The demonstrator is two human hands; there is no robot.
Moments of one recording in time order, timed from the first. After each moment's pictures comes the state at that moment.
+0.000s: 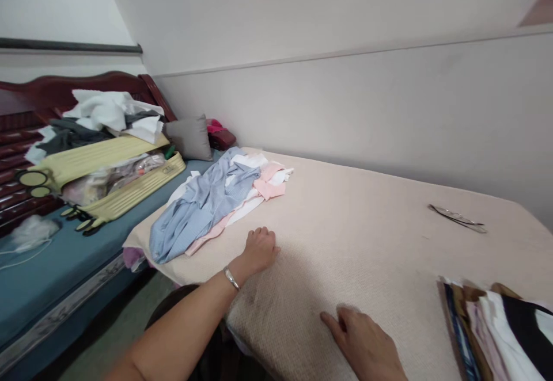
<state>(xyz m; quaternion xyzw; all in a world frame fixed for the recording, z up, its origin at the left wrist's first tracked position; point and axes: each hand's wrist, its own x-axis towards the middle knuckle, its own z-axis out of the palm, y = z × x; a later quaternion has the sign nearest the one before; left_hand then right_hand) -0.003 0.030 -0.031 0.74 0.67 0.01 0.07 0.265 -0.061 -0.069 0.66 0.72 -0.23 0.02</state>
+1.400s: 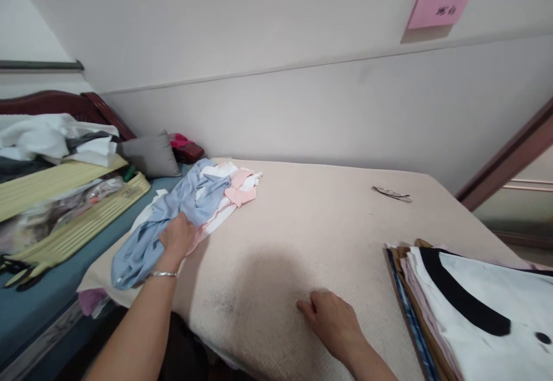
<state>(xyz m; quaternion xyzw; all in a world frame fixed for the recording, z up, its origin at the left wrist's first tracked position) -0.136 0.064 0.012 0.50 0.86 0.11 -0.06 0.262 -0.061 -0.064 0.66 0.73 -0.18 0.00</state>
